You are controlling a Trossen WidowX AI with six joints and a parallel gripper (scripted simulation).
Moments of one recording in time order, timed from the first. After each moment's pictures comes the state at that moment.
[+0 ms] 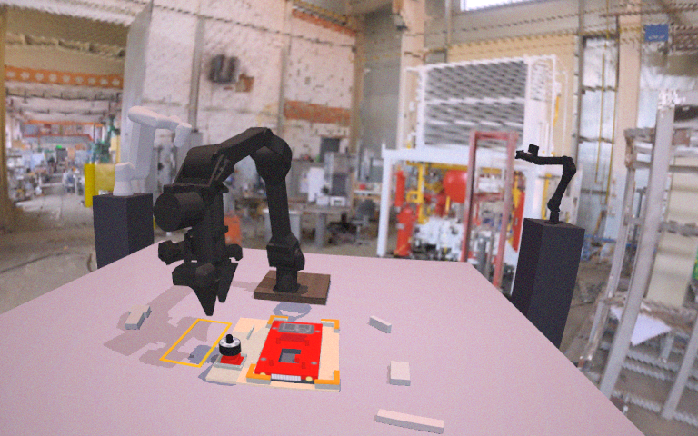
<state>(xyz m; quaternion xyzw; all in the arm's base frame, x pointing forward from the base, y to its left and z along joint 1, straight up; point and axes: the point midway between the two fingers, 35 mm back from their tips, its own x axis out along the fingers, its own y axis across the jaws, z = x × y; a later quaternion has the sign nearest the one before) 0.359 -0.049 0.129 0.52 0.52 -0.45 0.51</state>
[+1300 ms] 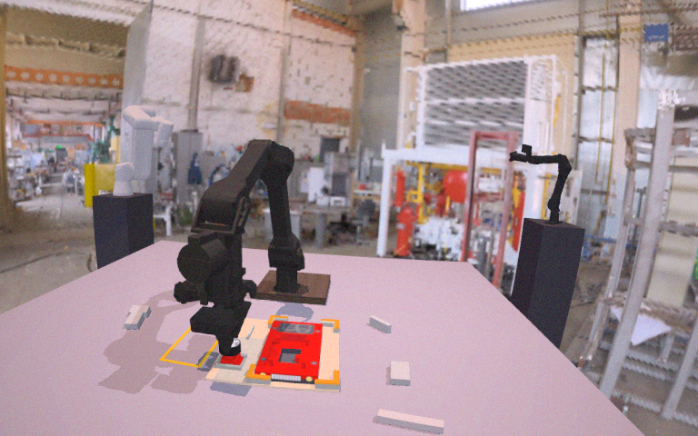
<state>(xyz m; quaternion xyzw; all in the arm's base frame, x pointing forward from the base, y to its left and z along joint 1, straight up) 0.373 -0.019 0.063 0.49 0.50 -0.48 0.52</state>
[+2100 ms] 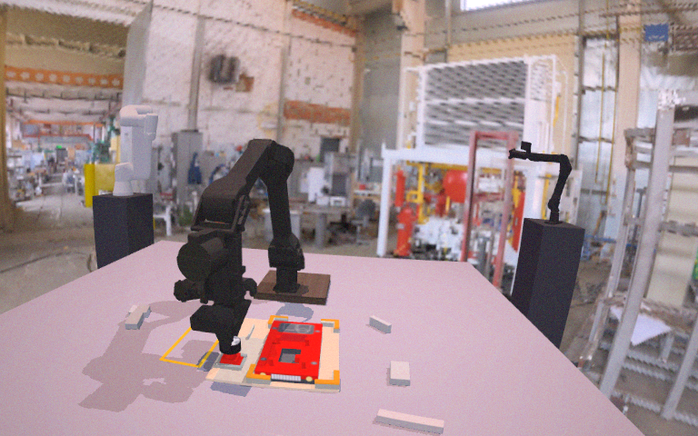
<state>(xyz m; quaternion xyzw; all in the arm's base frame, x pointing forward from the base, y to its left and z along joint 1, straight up) 0.372 -0.019 0.067 0.49 0.51 -0.48 0.52</state>
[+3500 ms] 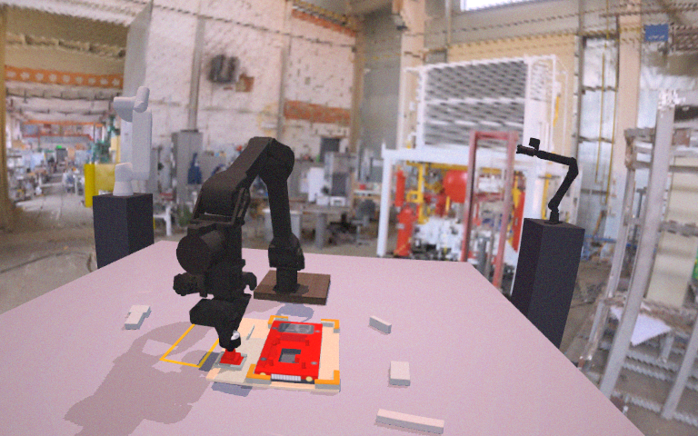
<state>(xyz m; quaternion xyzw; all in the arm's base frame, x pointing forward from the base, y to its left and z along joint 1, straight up) 0.372 -0.019 0.078 0.49 0.51 -0.48 0.52</state>
